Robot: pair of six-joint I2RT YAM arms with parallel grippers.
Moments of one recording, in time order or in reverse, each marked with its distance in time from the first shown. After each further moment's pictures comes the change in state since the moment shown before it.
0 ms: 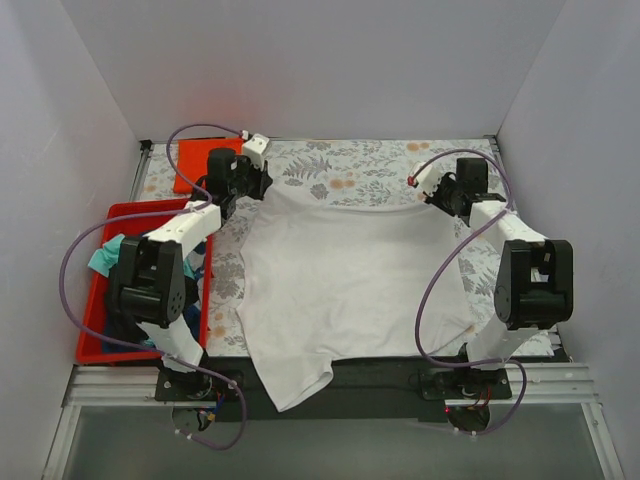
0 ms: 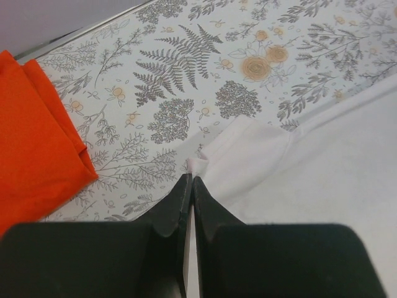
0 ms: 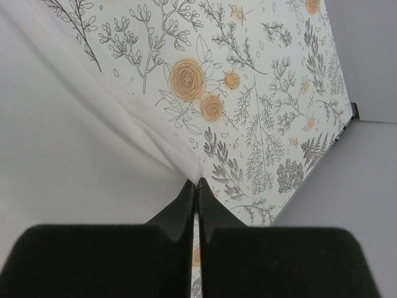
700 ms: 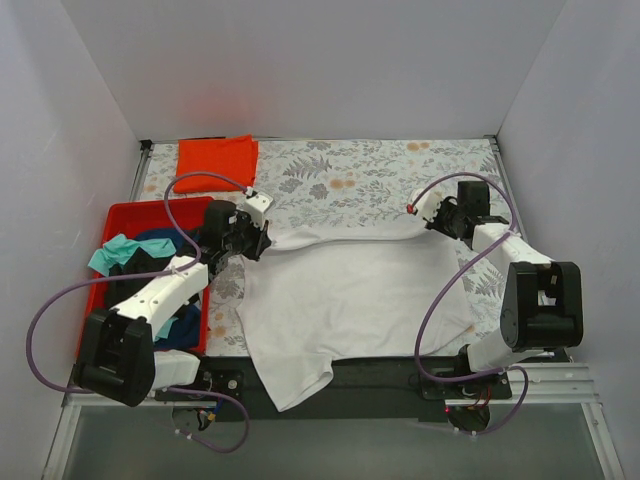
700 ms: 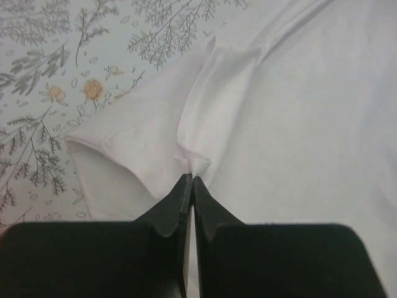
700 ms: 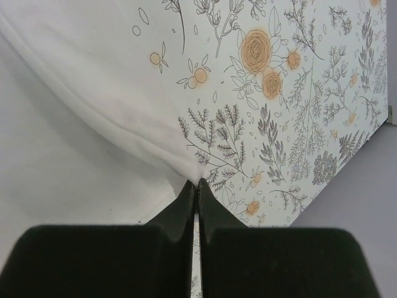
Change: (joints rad) left arm -0.100 -0.497 -0.458 -0.235 -0.014 0.017; right arm 0.000 -0.159 -0.222 -0.006 -0.035 -0.098
